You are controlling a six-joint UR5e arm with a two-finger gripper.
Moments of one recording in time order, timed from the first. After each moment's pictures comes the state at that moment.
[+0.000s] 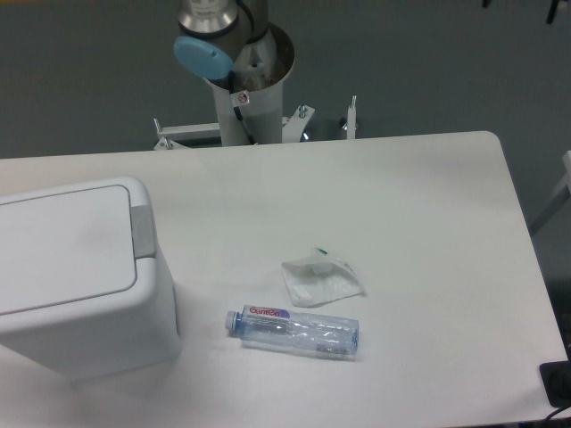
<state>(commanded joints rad) 3.14 -1.55 -1.41 -1.58 1.49 1.76</state>
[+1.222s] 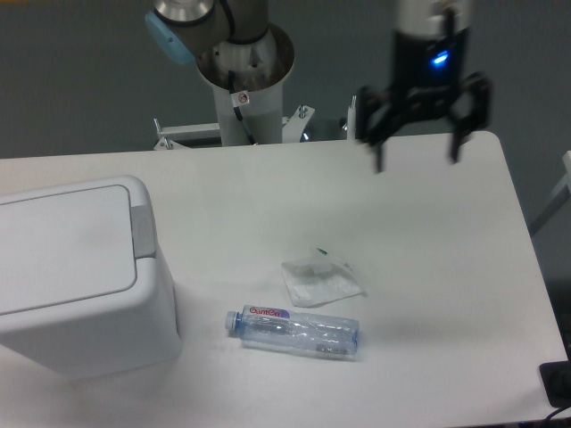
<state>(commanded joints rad) 2.49 -1.66 -1.41 -1.22 1.18 0.09</state>
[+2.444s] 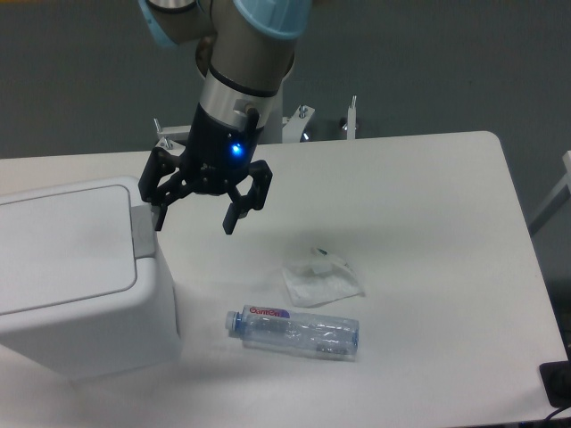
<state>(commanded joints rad) 2.32 -1.67 -1.59 -1.16 1.07 0.02</state>
